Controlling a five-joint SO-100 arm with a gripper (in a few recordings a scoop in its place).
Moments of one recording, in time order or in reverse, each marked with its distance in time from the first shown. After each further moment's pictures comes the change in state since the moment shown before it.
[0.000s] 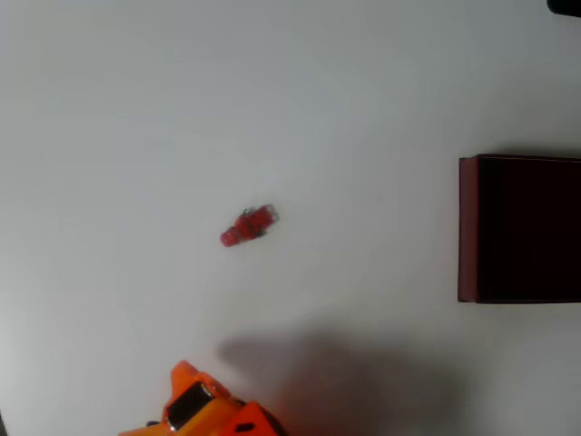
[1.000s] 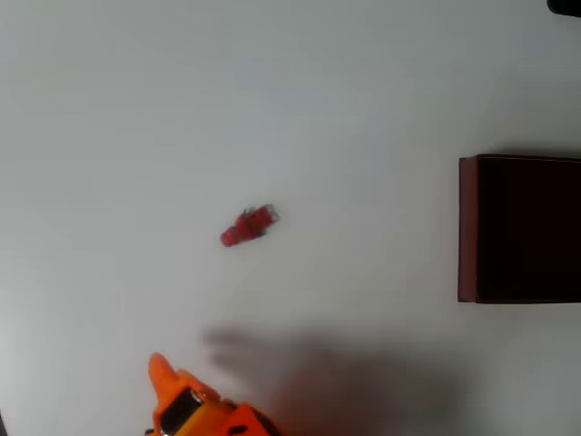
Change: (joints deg) arm -3.1 0.0 0.3 -0.8 -3.5
